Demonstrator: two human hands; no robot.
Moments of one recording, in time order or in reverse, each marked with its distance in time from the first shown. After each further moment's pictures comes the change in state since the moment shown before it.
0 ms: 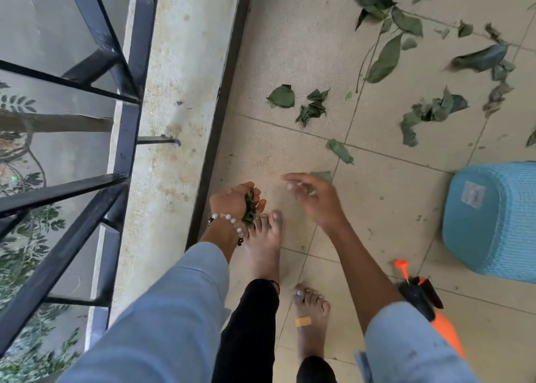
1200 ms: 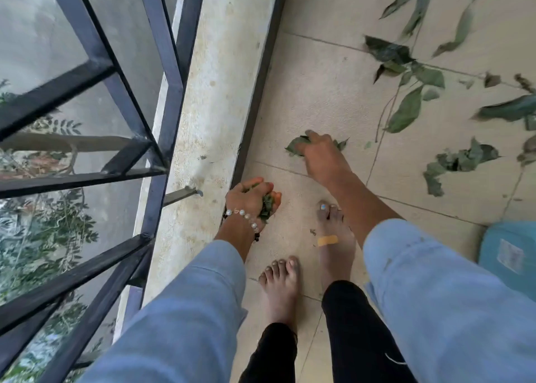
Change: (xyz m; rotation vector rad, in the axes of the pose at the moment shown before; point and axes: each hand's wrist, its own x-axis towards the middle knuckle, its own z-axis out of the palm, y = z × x) left_hand 0.006 0.090 0.054 -0.159 -0.063 0.161; right_hand 0.181 -0.044 -0.026 -0.973 -0.136 -0.229
